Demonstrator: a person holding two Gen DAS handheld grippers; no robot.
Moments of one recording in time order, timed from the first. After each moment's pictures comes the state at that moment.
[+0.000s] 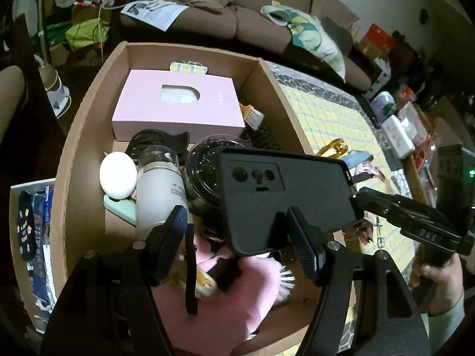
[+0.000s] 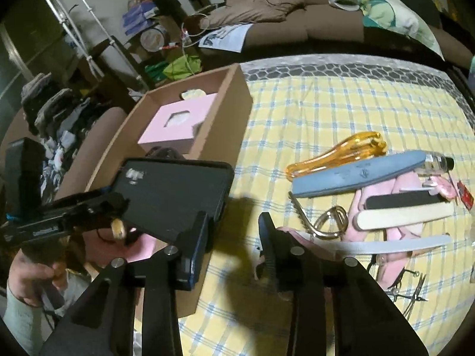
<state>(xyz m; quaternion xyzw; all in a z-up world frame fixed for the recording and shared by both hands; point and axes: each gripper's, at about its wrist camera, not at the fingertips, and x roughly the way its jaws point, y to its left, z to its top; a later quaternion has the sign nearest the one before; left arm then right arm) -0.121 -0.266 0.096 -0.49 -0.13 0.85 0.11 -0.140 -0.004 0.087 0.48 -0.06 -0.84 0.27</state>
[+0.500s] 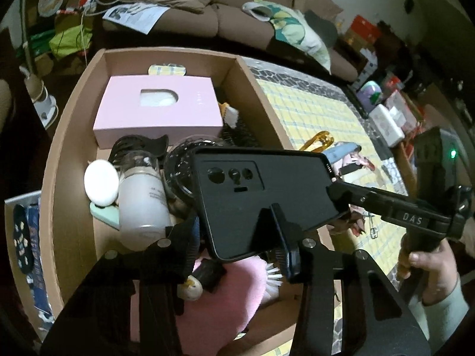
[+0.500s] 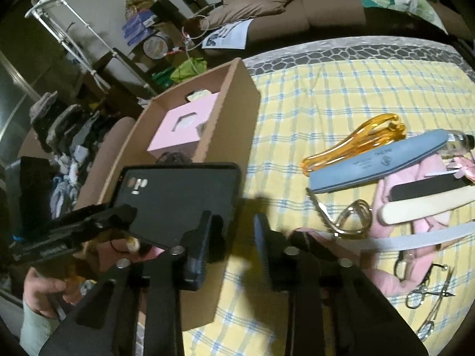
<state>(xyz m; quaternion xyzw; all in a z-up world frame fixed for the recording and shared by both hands) -0.123 -0.252 0.103 -0.49 -0.11 0.85 0.15 -0.150 -0.005 0.075 0.49 -0.12 -0.81 0.29</state>
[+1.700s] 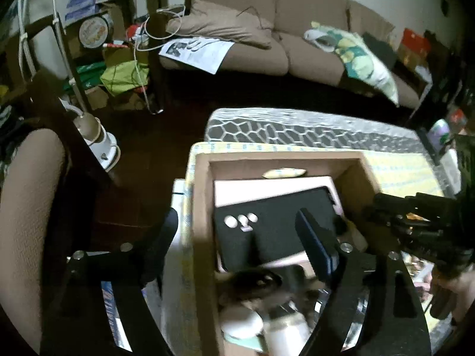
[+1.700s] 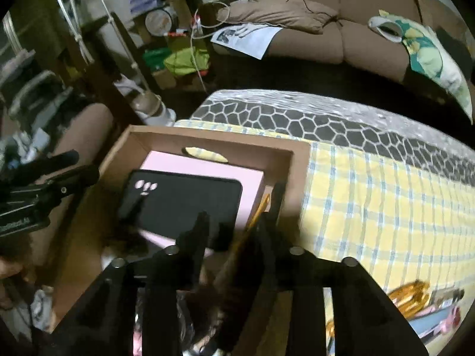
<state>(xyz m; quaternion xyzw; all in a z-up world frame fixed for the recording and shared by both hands) -0.256 -0.346 0.126 -0.45 -0.06 0.89 0.02 -0.282 -0.138 0.098 0.47 0.02 -0.84 0.27</state>
